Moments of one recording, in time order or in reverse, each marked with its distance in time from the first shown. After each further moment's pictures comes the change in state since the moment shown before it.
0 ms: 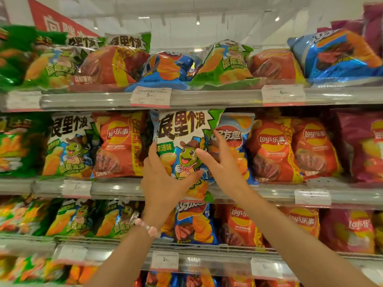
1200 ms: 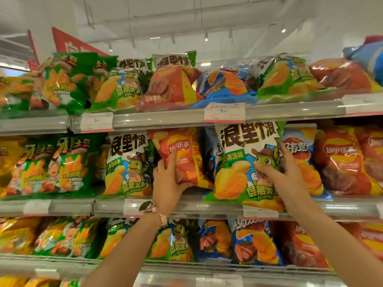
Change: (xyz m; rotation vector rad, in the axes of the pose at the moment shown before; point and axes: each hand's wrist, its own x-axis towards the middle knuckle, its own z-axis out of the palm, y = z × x) left_hand 0.111 -0.130 -0.100 0.324 -0.160 0.188; right_hand 0.020 0.000 0.064 0.128 0.360 0.114
